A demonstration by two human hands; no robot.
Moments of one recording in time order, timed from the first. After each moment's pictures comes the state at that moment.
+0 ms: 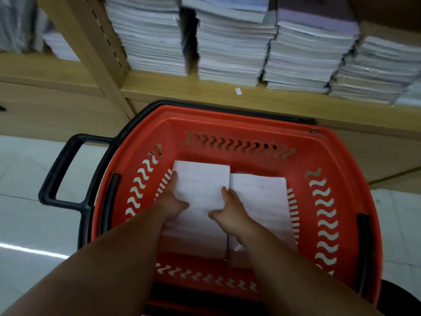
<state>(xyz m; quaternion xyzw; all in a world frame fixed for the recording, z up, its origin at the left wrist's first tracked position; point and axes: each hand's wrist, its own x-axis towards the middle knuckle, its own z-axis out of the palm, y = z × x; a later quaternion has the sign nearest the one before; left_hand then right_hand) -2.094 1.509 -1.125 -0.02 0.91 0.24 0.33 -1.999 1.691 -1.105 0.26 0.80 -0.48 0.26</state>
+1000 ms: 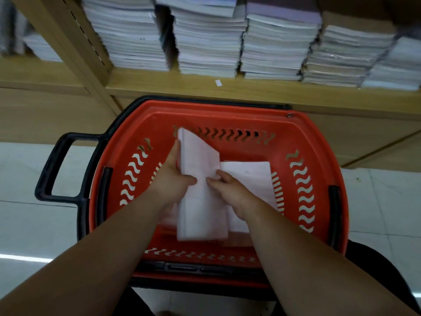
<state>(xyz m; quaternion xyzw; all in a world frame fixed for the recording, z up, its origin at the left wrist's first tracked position) -2.071 1.552 -1.005 0.00 0.79 0.53 0.31 -1.995 1.712 -1.065 0.35 0.63 -0.66 0.21</state>
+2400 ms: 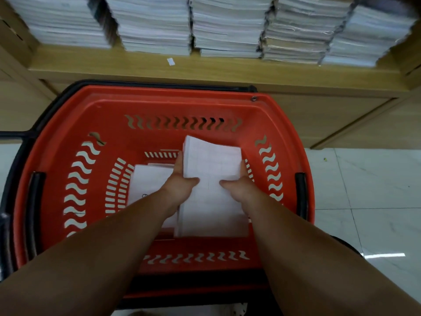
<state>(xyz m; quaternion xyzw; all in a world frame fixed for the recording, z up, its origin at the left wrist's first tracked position) -2.029 1.638 -1.085 -0.02 0.72 0.54 0.43 -1.941 1.796 -1.091 0.49 0.69 -0.51 0.16</state>
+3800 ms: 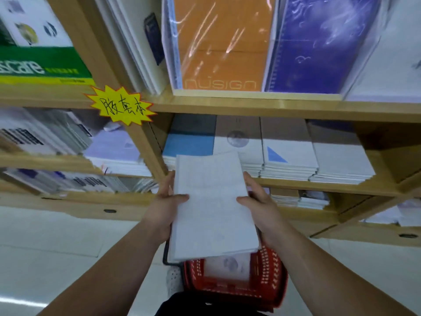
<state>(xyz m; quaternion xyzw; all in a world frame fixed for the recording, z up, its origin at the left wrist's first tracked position) -2.114 1.488 -0.379 -0.11 0.59 0.75 0.29 -2.018 1.700 -0.395 0.27 0.61 -0.75 0.02</state>
